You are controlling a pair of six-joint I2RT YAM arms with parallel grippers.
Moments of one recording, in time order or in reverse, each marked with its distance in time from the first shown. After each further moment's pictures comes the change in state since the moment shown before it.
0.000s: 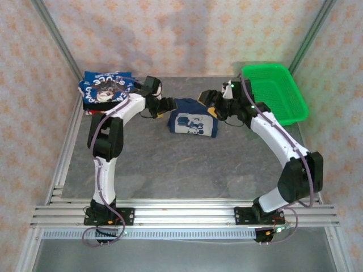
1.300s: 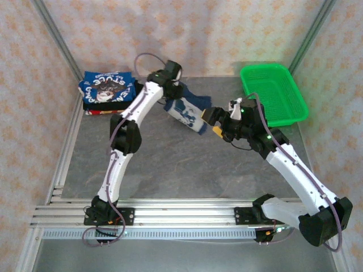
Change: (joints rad) left arm -0.085 0.278 0.747 -0.377 -0.343 0.345; right arm 0.114 -0.394 -0.221 -0.063 0.078 0.111
